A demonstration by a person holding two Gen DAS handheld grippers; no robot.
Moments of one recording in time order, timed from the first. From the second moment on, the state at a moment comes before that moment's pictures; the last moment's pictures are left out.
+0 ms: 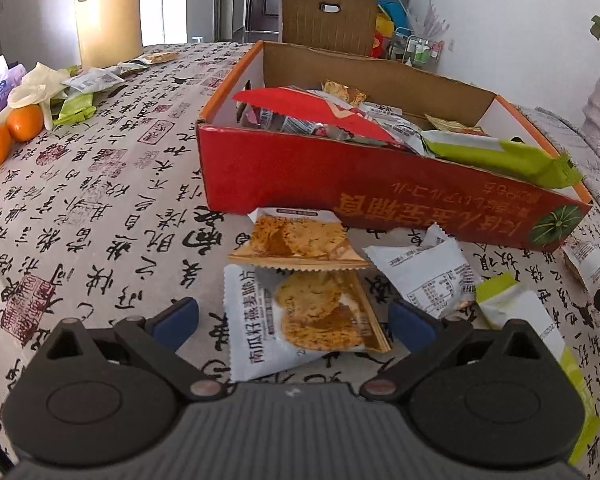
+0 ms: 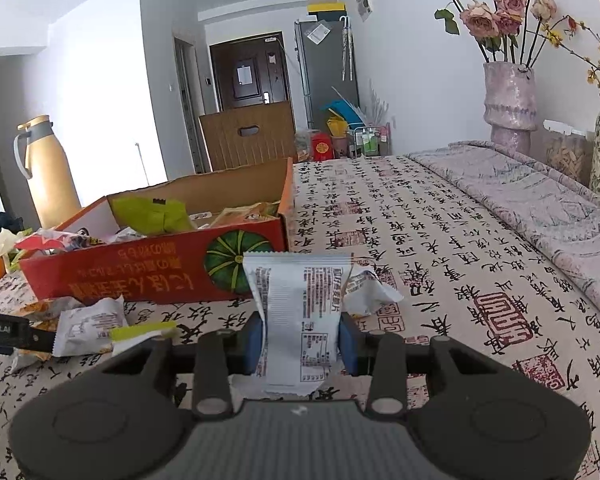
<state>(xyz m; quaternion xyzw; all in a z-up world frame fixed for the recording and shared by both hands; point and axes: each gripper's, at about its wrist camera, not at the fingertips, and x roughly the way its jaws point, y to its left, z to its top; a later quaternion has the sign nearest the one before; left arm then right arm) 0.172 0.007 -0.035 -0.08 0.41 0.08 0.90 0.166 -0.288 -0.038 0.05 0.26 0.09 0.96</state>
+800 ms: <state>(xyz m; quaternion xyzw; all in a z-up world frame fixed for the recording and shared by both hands) 0.144 -0.010 -0.033 -0.02 0.38 0.08 0.92 0.164 -0.290 -0.037 0.06 0.26 0.09 0.96</state>
